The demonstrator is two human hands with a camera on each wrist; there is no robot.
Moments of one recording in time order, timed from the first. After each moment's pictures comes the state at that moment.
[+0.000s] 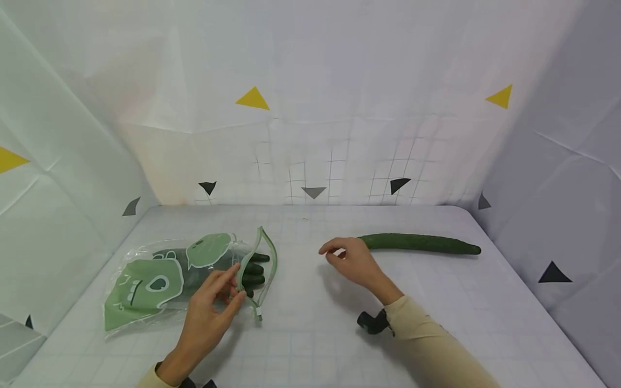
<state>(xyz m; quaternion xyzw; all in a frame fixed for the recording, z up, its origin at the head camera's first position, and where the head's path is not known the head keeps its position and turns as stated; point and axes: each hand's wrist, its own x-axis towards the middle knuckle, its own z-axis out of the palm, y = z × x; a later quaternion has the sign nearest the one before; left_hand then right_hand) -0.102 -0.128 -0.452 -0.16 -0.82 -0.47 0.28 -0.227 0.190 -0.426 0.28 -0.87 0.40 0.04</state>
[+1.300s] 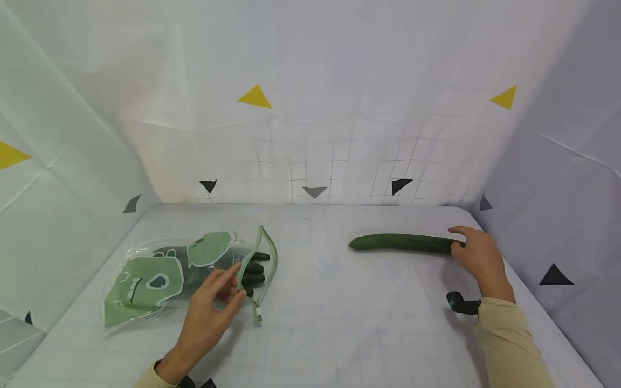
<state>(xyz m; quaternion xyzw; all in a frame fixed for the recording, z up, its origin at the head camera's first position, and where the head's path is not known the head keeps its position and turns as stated) -0.102 -0.129 -0.453 -0.16 -0.83 -0.47 0.26 -0.243 0.418 -0.415 0.03 -0.98 0.19 0.11</state>
